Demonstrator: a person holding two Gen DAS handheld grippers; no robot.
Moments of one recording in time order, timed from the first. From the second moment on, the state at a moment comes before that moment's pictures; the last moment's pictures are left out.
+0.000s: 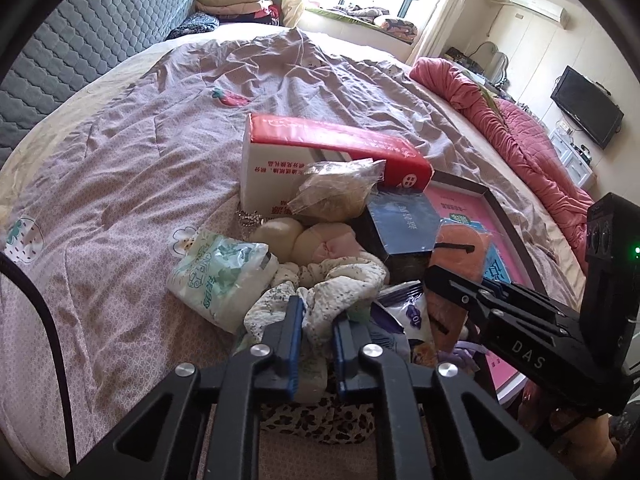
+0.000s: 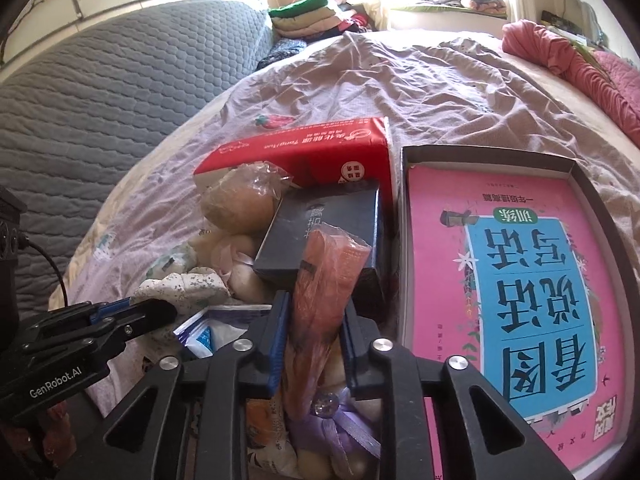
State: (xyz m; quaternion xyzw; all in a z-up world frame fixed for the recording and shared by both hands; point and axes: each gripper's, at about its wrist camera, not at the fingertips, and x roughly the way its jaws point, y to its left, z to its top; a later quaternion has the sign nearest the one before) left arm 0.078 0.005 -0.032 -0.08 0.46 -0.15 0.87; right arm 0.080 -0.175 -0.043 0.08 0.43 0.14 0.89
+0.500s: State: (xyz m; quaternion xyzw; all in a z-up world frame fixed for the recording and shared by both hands) left arm 0.062 0.003 0.002 -0.09 0.42 -0.15 0.89; right arm 0.065 -0.201 -0.011 0.10 0.38 0.13 0.91
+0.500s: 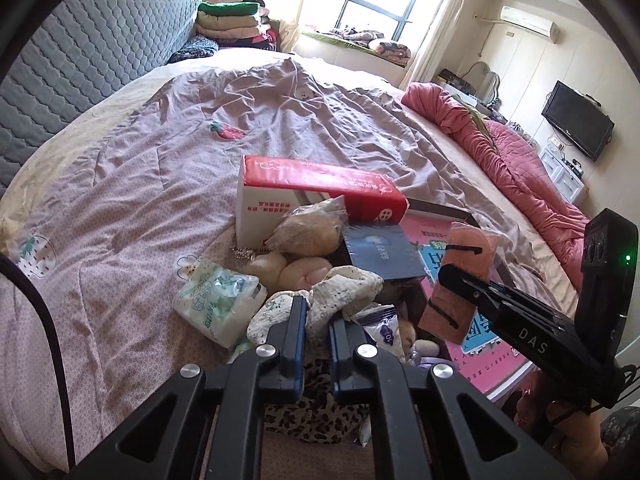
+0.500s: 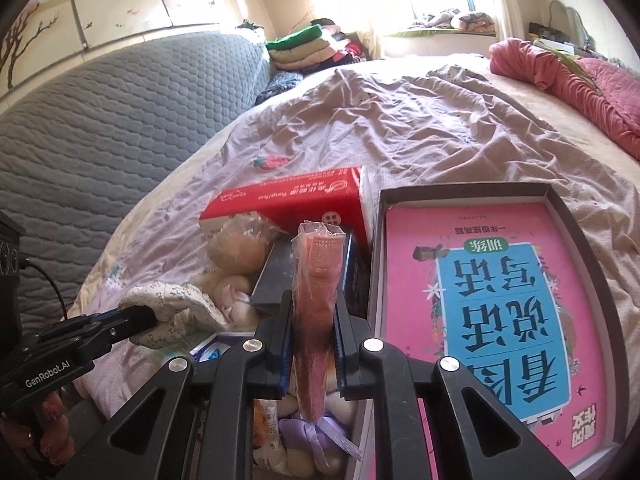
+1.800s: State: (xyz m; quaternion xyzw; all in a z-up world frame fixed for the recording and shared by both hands) left arm 0.029 -0.141 0.045 -0.02 0.40 -0.26 0.88; right arm -0.012 -0.327 0.035 0.19 0.33 0.03 0.92
